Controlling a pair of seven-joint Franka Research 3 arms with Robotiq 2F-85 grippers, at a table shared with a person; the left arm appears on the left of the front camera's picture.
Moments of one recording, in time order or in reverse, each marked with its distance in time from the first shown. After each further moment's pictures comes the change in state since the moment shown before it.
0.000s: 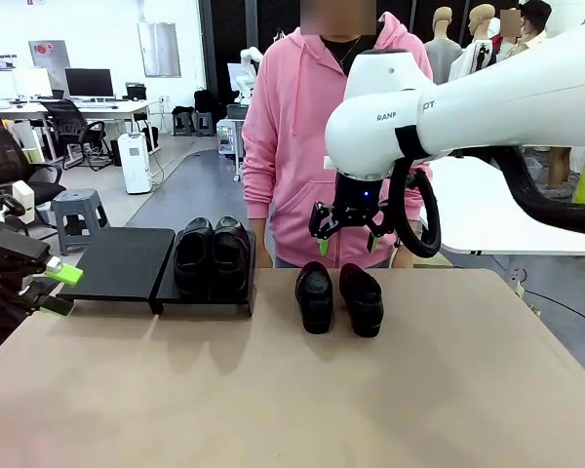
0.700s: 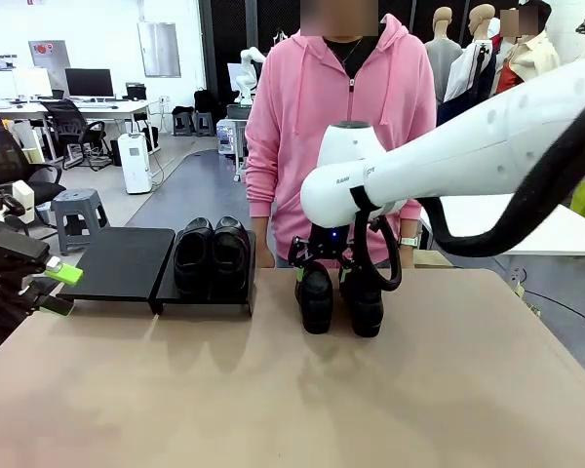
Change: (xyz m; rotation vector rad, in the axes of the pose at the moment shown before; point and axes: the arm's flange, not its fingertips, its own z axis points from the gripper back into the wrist) left arm 0.000 0.000 0.000 -0.001 0.000 0.000; right arm 0.068 0.022 -0.131 0.037 0.011 -0.068
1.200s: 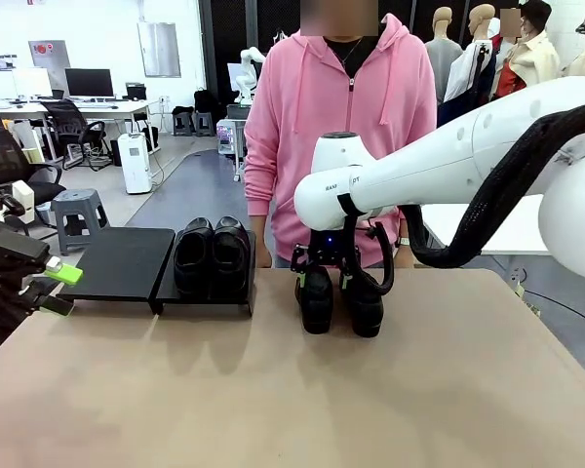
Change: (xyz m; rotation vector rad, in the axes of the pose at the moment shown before) left arm 0.000 0.000 0.000 0.000 0.000 0.000; right arm 0.020 -0.004 -0.028 -0.061 0.065 -0.112
